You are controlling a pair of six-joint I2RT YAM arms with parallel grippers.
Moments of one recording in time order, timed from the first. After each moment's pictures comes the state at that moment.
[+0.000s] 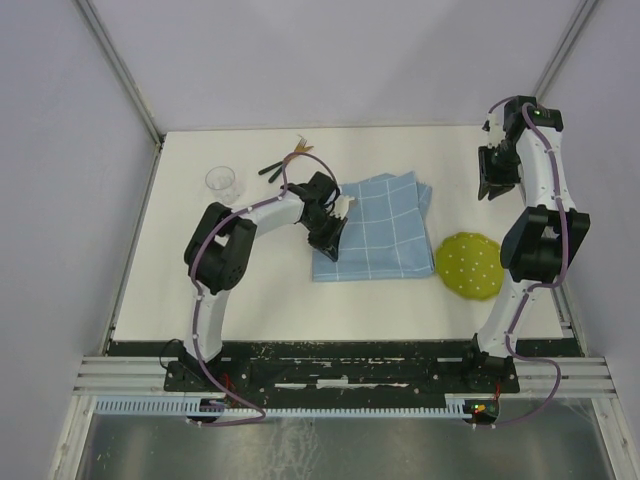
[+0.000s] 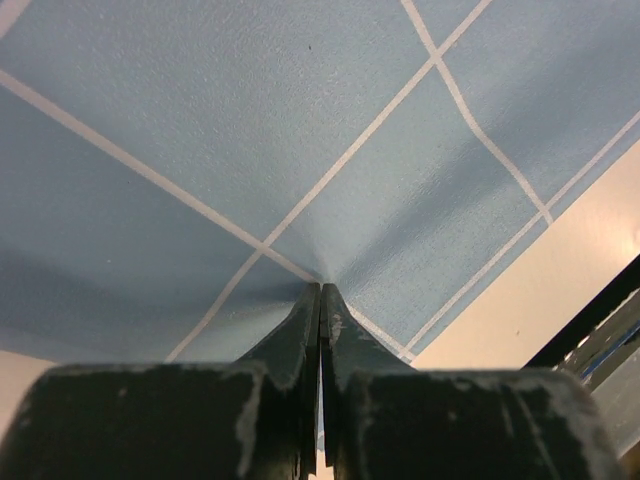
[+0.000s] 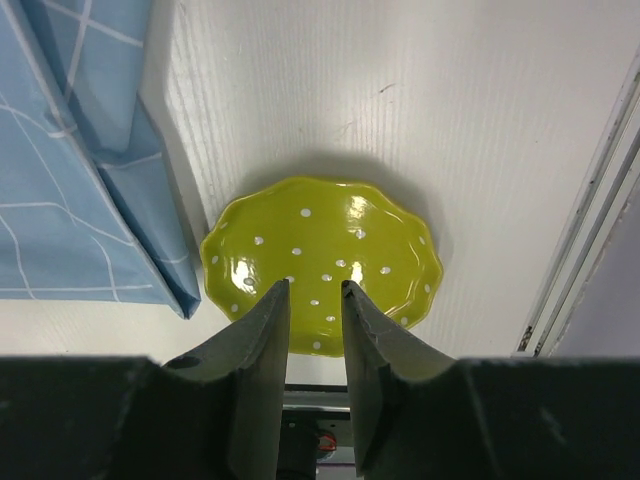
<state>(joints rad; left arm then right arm) -0.60 2.13 1.54 -0.65 0.45 -0.04 -0.17 2.03 2.06 -1.35 -0.07 -0.10</state>
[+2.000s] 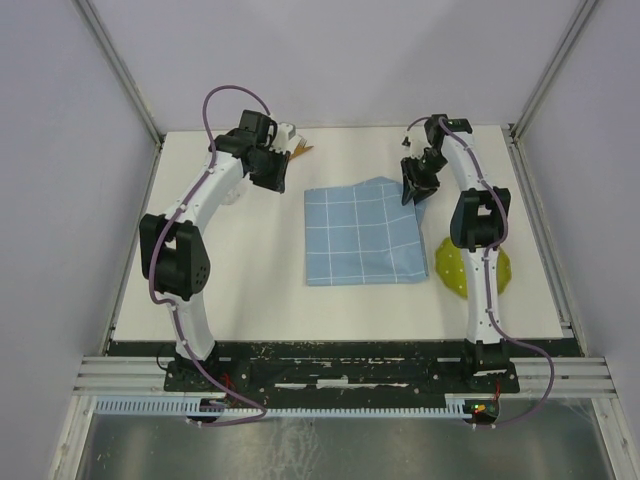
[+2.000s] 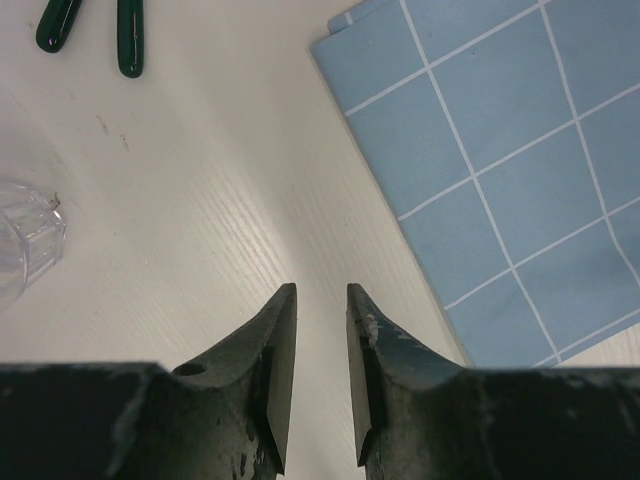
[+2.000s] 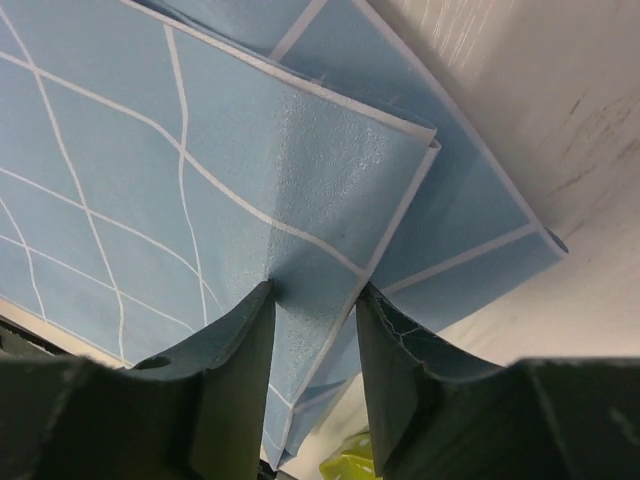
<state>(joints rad) -0.30 1.92 1.77 -0.82 0.17 0.09 0.08 2.62 2.53 -1.38 -0.39 -0.10</state>
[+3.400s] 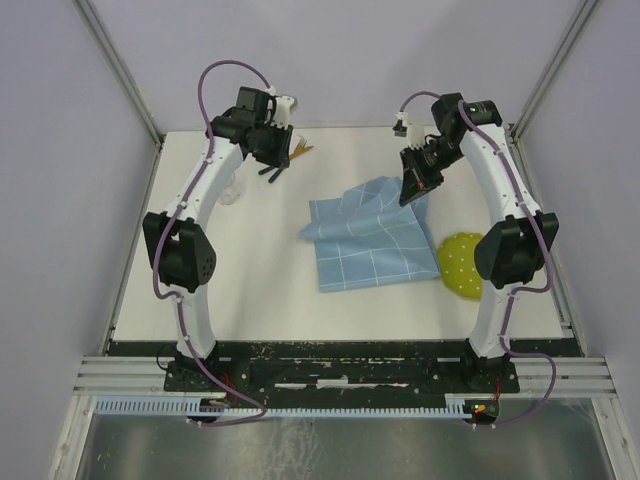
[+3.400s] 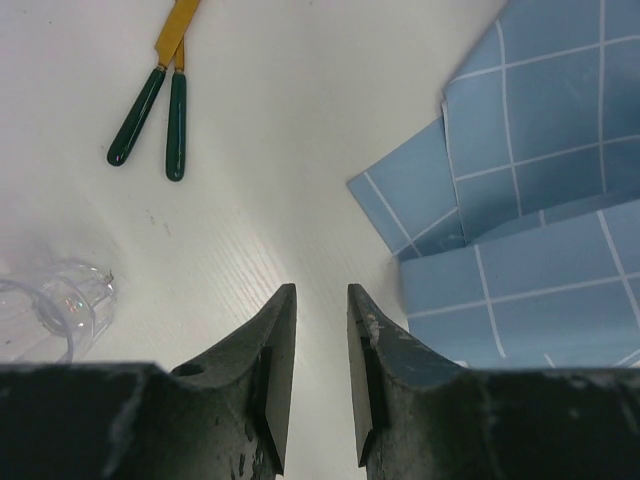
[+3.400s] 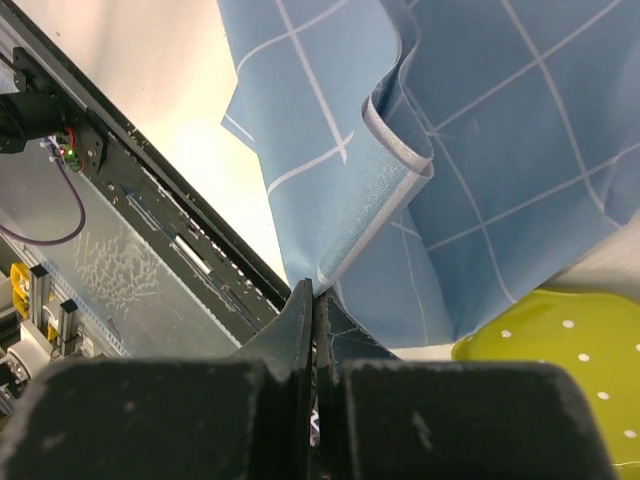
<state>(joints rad) -0.29 2.00 2.02 -0.87 0.19 0.10 0.17 1.99 2.12 -1.51 -0.63 -0.27</state>
